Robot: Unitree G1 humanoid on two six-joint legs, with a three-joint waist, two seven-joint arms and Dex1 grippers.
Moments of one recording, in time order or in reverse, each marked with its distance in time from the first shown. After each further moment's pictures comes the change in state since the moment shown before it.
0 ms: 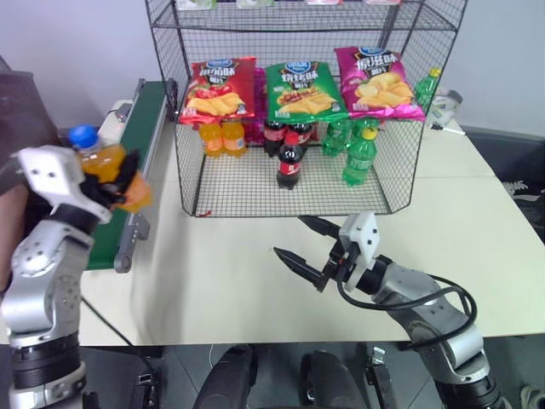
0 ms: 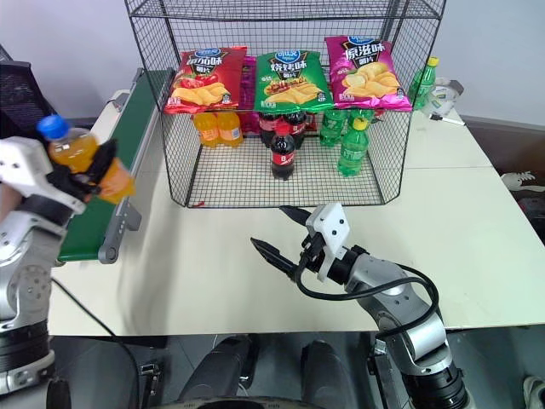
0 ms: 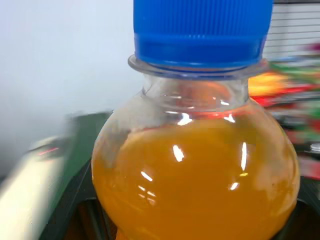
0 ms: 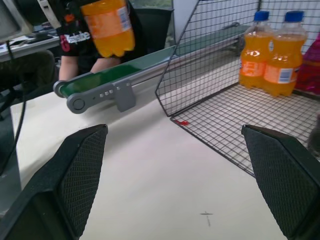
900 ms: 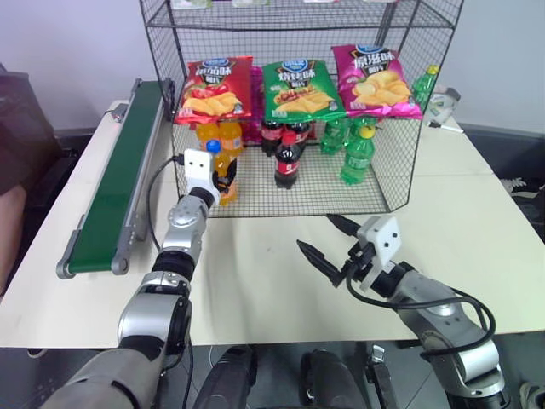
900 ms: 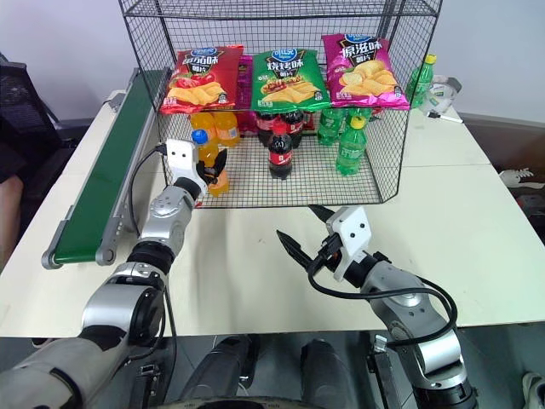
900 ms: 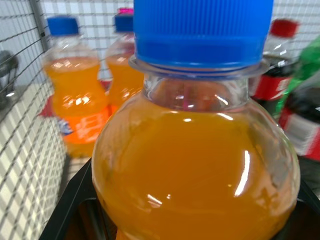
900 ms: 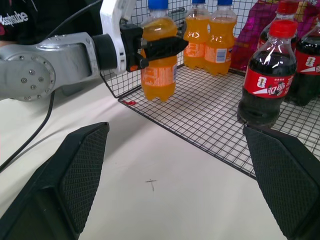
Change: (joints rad) left arm -0.604 -0.351 -0.223 1.348 0.401 -0.709 0.114; right arm 0.088 -0.007 -0.077 -0.017 -0.070 -0.028 -0.076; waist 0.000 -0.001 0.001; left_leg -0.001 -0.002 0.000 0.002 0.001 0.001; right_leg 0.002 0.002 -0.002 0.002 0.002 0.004
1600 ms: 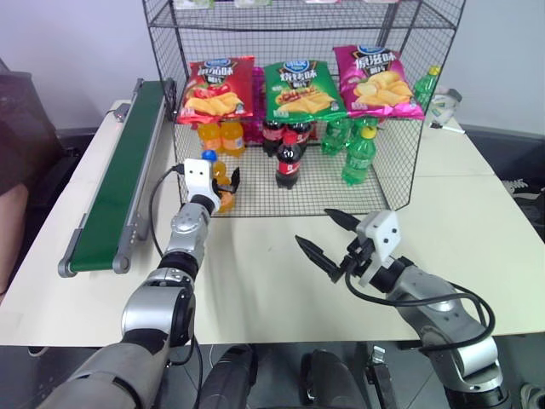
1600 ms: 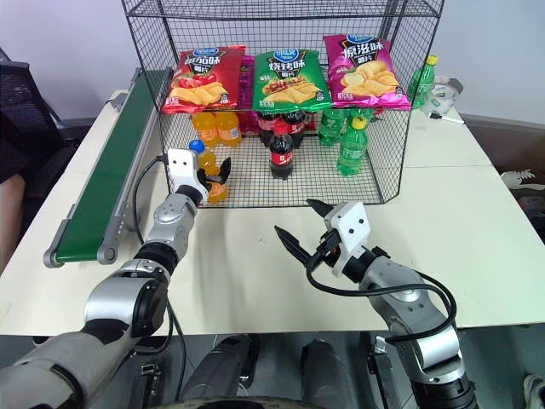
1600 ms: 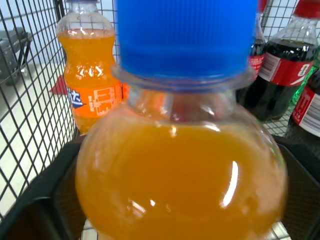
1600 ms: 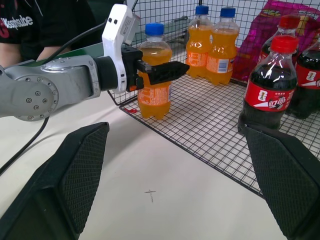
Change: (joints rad) left arm -0.021 -0.019 0.051 0.101 -0.002 -0.085 -0.033; right arm -0.030 0.002 0.001 0.000 0.000 0.001 0.008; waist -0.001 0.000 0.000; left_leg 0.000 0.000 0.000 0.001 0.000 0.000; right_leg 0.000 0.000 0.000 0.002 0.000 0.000
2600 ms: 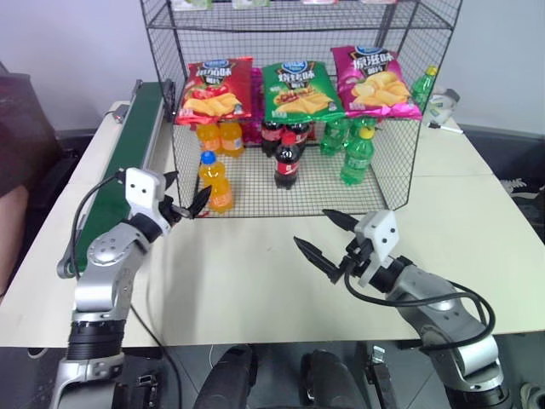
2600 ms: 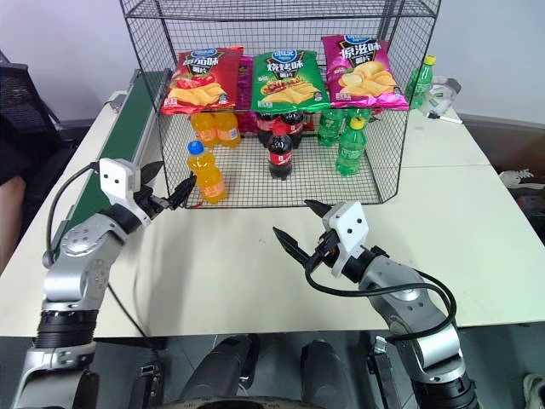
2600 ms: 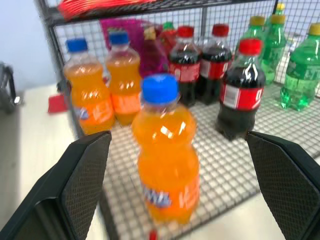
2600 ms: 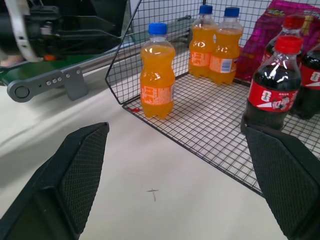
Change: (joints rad) left arm 0.647 0.364 0.041 -1.290 -0.281 0.801 -0.264; right arm -0.008 -0.016 -0.002 -0.008 0.003 0.015 0.015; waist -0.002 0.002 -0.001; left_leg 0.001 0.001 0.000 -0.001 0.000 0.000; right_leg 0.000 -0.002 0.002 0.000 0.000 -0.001
